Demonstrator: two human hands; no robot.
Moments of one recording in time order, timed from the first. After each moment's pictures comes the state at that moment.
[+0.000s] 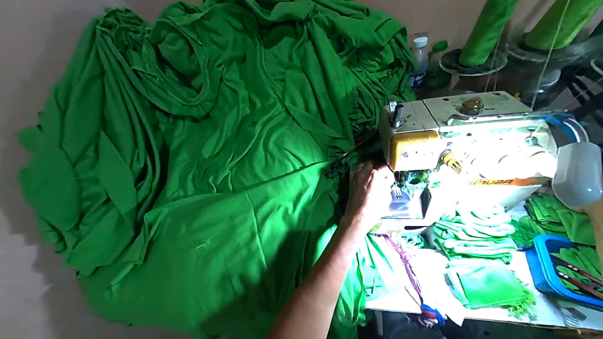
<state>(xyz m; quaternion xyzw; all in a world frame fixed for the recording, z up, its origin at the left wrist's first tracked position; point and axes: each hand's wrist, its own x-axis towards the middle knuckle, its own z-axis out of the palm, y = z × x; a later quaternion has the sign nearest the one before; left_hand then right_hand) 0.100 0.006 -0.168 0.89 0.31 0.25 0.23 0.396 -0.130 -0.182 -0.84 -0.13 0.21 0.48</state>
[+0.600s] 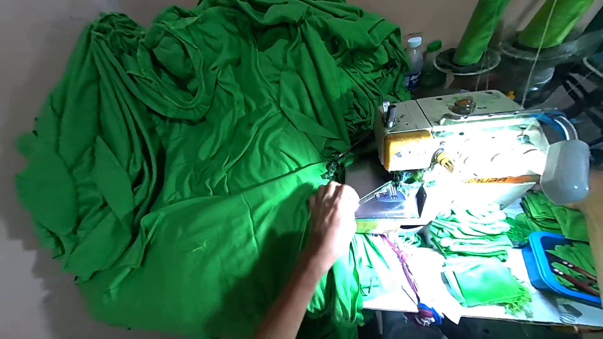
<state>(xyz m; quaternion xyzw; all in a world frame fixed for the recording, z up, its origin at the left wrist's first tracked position) 0.039 -0.003 -0.180 0.89 0.35 0.26 0.13 0.371 -0.137 -0.172 -0.84 -0.16 0.18 0.49</state>
